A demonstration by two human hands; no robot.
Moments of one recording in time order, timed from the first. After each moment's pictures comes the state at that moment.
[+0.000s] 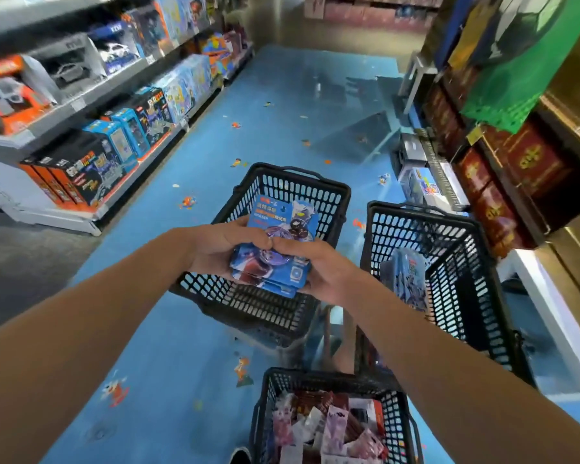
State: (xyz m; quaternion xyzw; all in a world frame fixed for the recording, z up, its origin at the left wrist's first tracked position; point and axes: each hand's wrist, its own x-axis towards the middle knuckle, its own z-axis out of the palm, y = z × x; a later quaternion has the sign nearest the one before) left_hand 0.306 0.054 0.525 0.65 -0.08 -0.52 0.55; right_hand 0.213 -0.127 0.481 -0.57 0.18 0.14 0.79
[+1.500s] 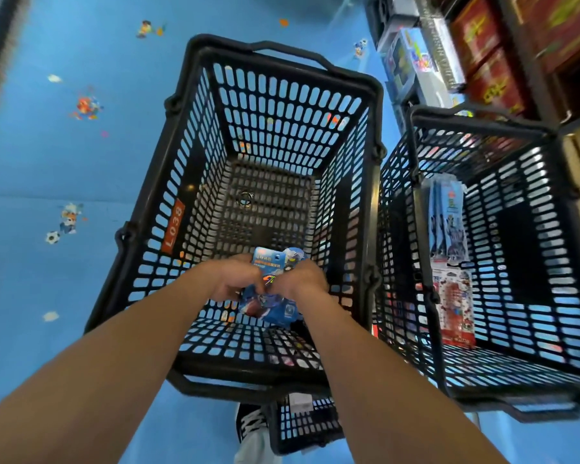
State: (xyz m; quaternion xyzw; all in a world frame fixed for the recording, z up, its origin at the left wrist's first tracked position) left_hand 0.423 0.008 0.218 0.68 0.01 -0.67 0.30; right_hand 0.333 -0.100 0.260 -0.66 0.54 0.31 0.42
